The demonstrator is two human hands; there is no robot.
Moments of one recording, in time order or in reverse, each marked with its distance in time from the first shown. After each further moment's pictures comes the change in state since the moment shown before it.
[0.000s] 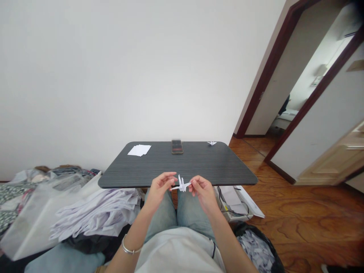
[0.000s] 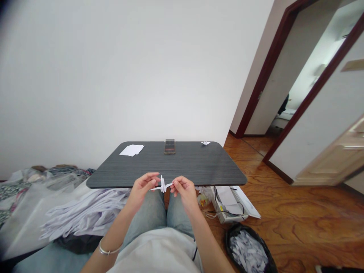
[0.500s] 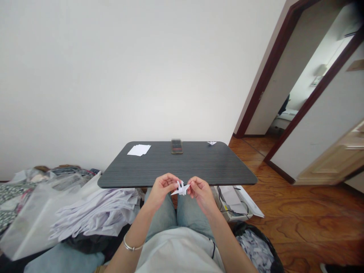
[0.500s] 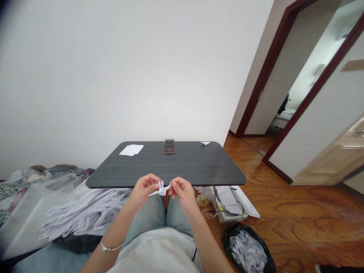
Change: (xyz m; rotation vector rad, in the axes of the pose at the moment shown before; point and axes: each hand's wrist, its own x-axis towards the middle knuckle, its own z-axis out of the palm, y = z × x) left_hand 0.003 0.000 0.008 -0.119 -0.075 -0.047; right_hand -0.004 -0.003 0.005 0.013 -0.080 0.074
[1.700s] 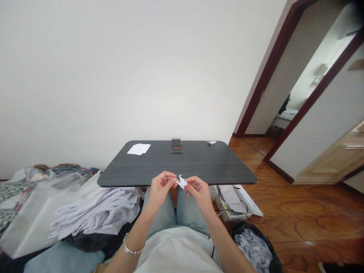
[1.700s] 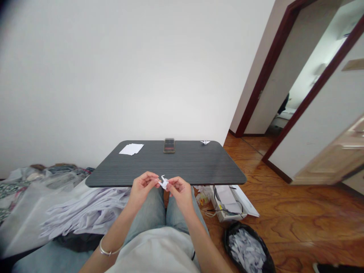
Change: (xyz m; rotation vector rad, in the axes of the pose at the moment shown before) left_hand -0.001 0.002 0.005 0.161 0.177 0.078; right_hand -0.001 0.008 0.006 -0.201 0.112 -0.113
